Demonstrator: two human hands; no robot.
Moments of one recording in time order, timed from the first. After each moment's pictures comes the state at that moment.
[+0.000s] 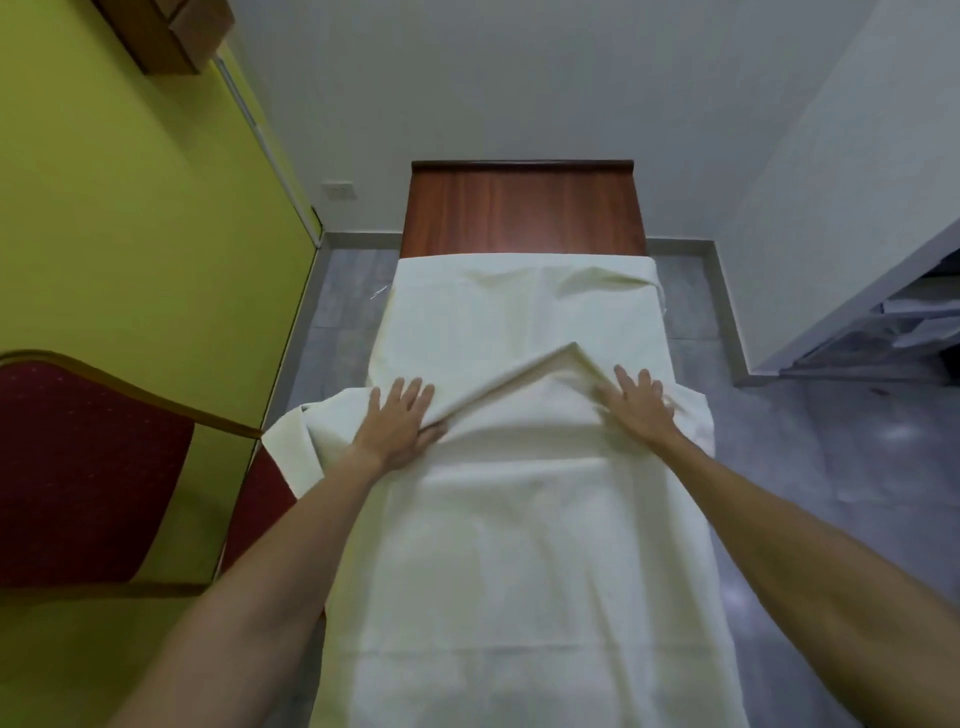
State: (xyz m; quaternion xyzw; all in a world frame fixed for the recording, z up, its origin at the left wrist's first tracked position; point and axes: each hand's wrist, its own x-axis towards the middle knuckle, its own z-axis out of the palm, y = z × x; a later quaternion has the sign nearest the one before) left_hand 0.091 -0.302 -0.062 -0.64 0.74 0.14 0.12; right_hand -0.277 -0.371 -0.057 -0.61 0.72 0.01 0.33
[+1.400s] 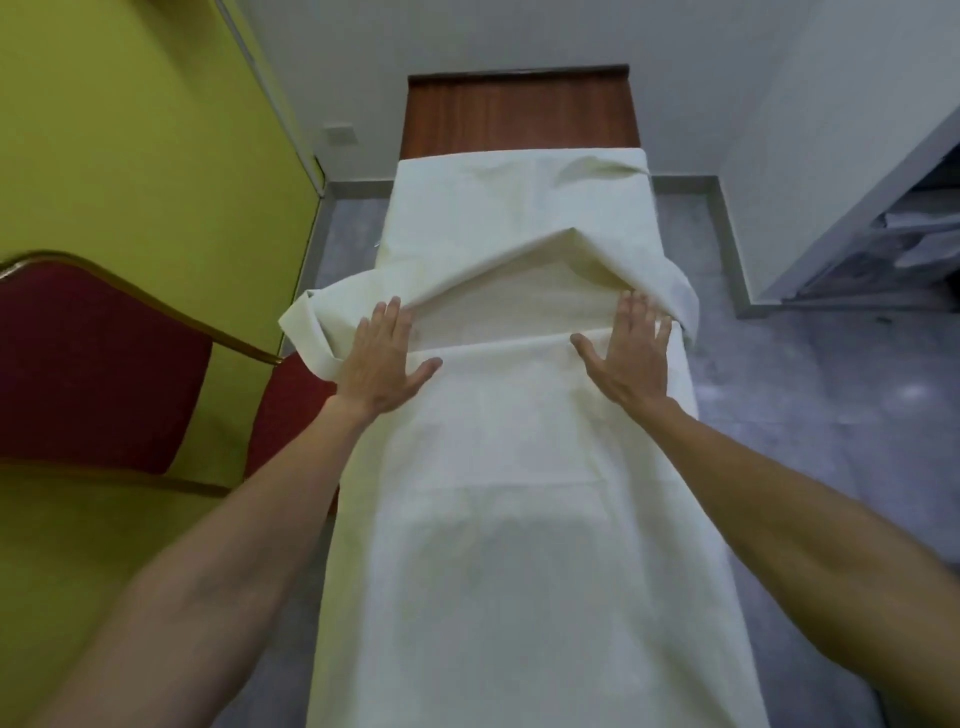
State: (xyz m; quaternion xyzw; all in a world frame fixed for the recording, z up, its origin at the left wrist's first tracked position) left_hand 0.073 -0.175 -0.039 -0.67 0.73 0.08 -0.03; right_hand -0.272 -0.227 -0.069 -0.70 0.69 -0.10 0.12
